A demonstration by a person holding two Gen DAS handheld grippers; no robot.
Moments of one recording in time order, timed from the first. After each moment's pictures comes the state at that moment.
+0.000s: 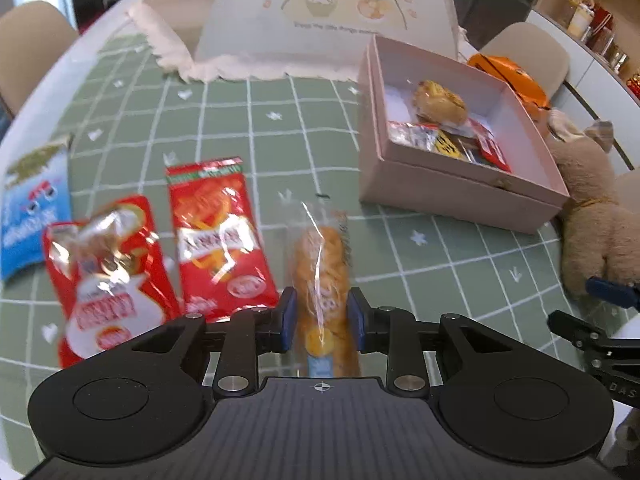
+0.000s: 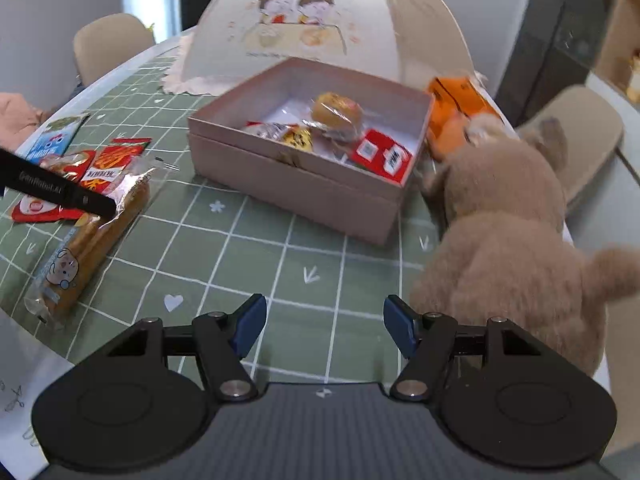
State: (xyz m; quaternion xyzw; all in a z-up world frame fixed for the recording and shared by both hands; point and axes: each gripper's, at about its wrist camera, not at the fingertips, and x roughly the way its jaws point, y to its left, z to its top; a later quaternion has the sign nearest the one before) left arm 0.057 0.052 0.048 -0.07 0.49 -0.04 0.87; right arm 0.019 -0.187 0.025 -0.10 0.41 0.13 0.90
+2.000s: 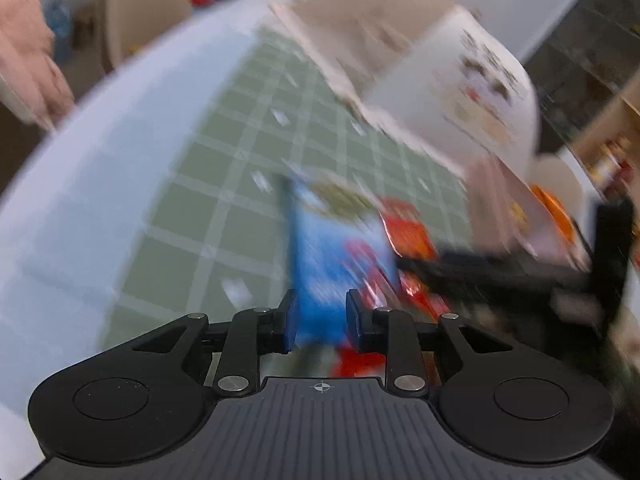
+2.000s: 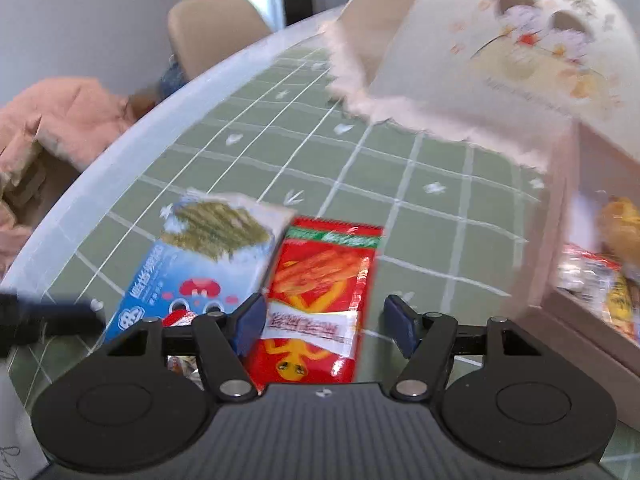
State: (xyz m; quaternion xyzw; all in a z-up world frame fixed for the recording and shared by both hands) left arm -0.017 0.217 0.038 -0.26 0.42 0.00 0.87; right arm 0.113 0.054 -0.001 -0.11 0.42 0.28 0.86
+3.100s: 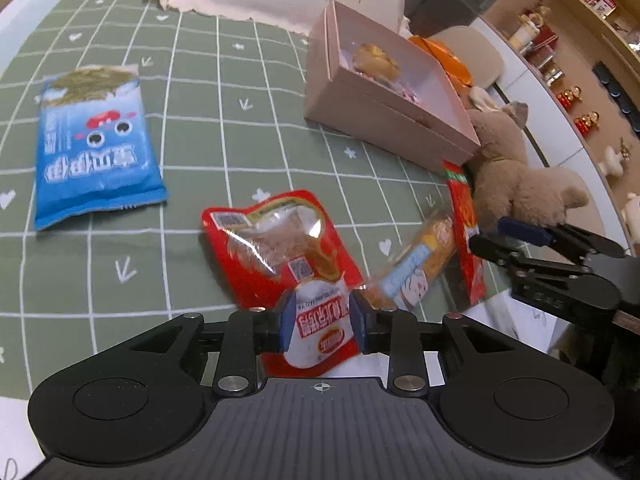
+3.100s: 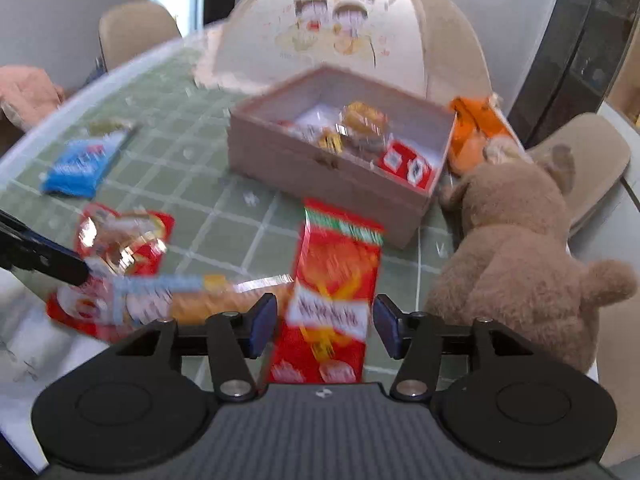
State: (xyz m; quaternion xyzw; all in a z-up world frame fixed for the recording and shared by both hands) left arm -0.016 0.073 0.045 -0.18 0.50 -0.14 0.83; right arm -0.009 -0.167 0.037 -0.14 0.38 0.16 0.90
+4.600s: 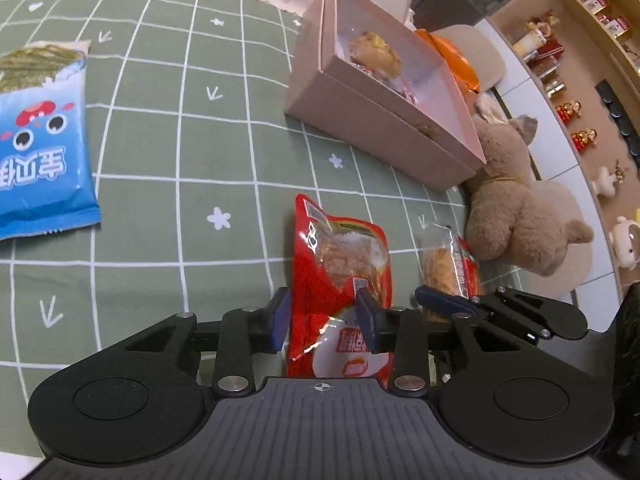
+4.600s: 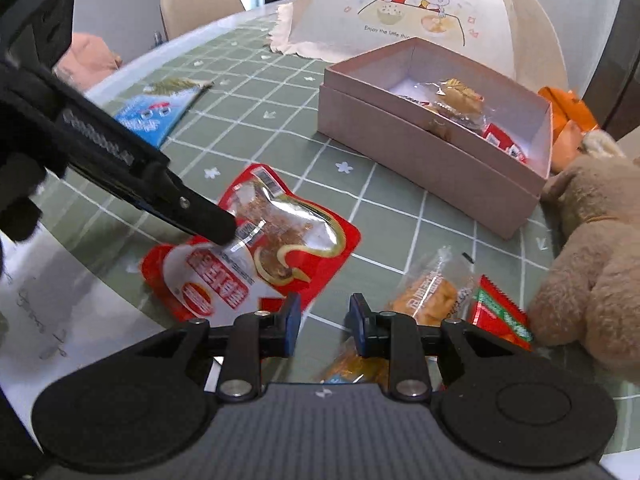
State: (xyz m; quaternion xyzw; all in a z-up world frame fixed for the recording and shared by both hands) left arm 0.032 0.056 0.018 -0.24 0.52 -0.17 0.80; right arm -0.008 -0.131 -0.004 -0.16 0.41 0.23 0.87
